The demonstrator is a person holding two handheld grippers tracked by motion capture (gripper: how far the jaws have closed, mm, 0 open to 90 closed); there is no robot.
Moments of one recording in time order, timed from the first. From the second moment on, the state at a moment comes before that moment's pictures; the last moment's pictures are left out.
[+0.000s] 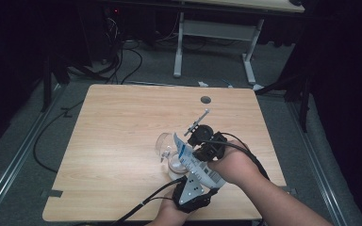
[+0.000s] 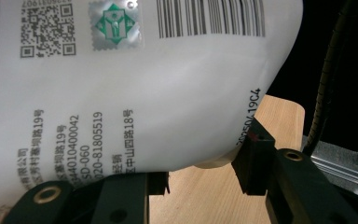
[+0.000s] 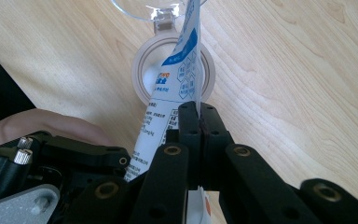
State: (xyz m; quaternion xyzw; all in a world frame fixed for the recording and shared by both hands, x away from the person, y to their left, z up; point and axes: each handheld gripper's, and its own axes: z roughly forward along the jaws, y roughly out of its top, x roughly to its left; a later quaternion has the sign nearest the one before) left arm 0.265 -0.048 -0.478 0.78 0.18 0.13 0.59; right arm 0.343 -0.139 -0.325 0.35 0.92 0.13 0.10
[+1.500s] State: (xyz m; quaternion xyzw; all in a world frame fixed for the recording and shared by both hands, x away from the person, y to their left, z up) left arm 0.269 -0.045 -0.473 0.77 0.19 0.13 0.59; right arm 0.347 -0.132 -0.321 0.34 0.93 0.13 0.10
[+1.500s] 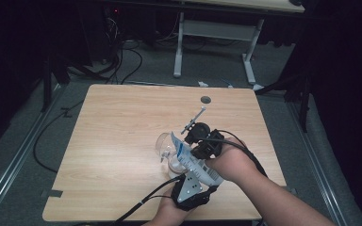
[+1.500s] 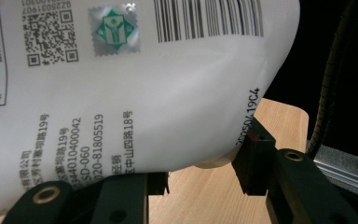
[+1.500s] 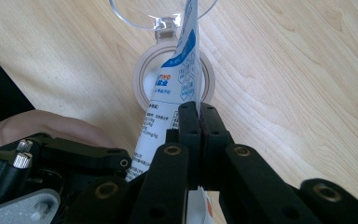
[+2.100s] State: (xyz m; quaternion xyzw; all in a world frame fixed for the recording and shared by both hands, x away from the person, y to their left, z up) left arm 0.268 -0.046 -0.474 0.77 0.19 0.13 0.59; right arm 0.346 -0.133 -0.322 0.34 0.93 0.13 0.10
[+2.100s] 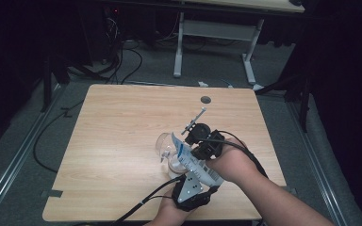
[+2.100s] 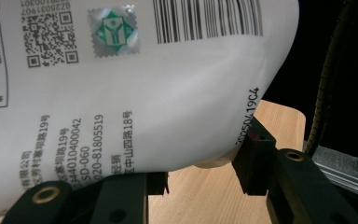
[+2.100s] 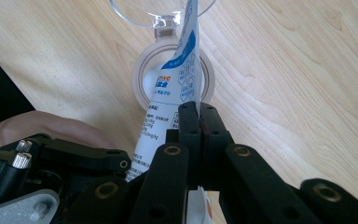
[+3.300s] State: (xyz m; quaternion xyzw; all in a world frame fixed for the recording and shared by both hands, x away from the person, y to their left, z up) left arm 0.268 -0.046 -0.474 0.77 0.19 0.12 0.60; right arm 0.348 -0.132 -0.323 0.34 0.93 0.13 0.10
